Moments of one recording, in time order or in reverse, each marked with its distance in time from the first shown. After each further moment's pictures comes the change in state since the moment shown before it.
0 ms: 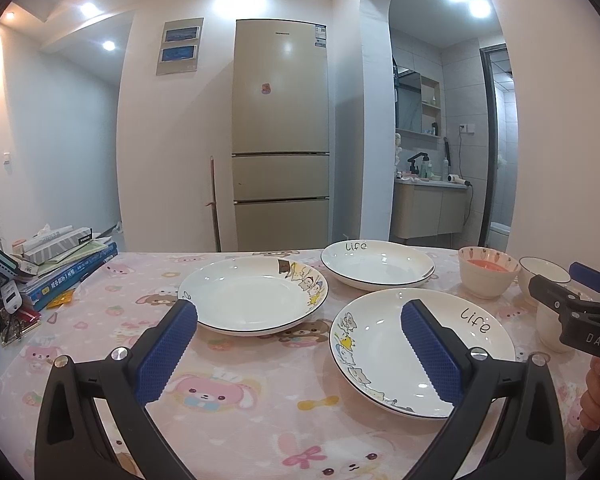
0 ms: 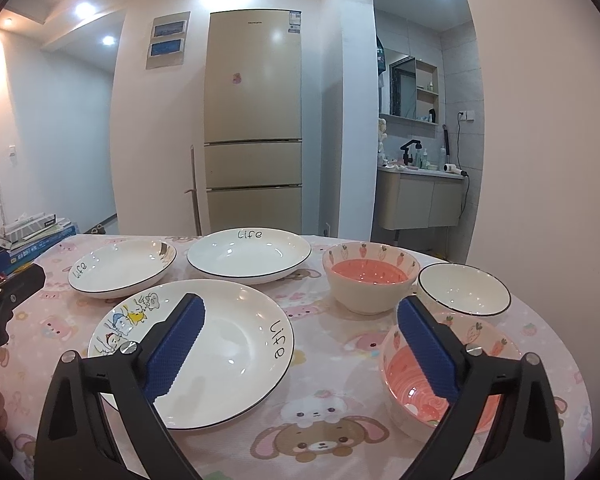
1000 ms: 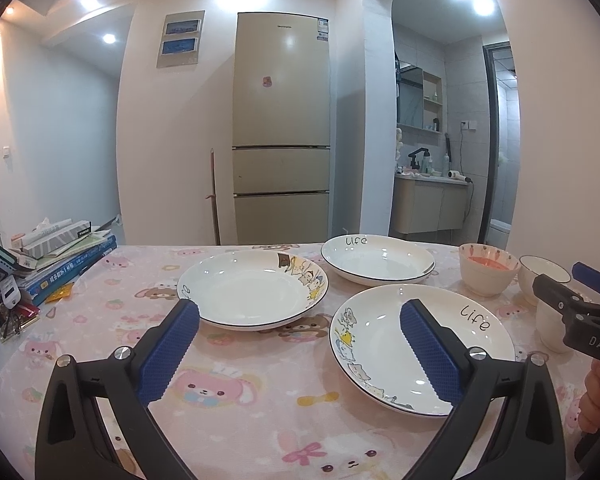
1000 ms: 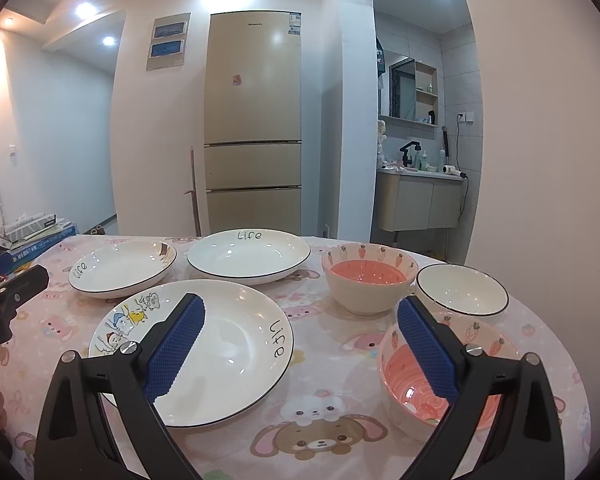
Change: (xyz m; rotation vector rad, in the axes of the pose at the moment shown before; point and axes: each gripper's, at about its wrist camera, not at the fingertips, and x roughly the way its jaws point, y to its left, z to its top) left arm 0.000 0.003 0.001 -0.005 0.022 0.000; right arm -0.004 0.002 -0.001 -0.001 -0.012 -0.005
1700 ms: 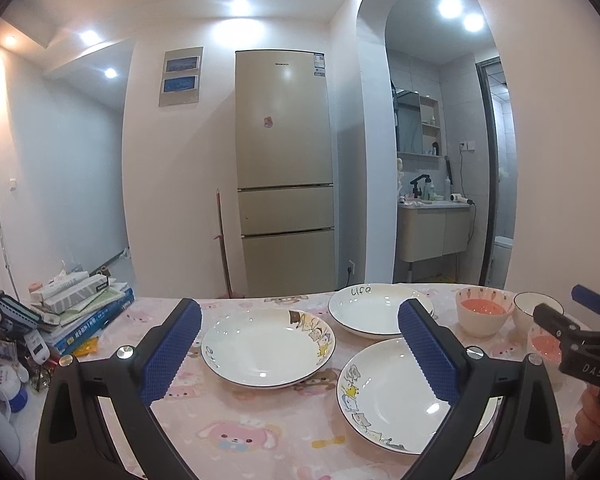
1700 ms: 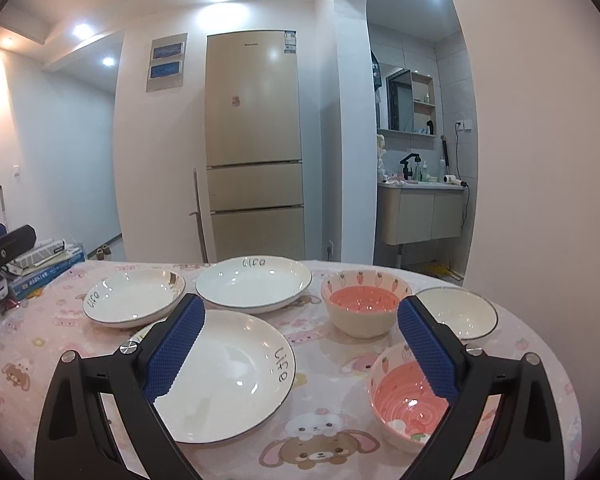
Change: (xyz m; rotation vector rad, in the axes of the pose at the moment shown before) left arm -0.034 -0.001 0.059 0.048 -0.107 0.026; right arm -0.028 -0.011 0.034 0.036 -0.068 0.029
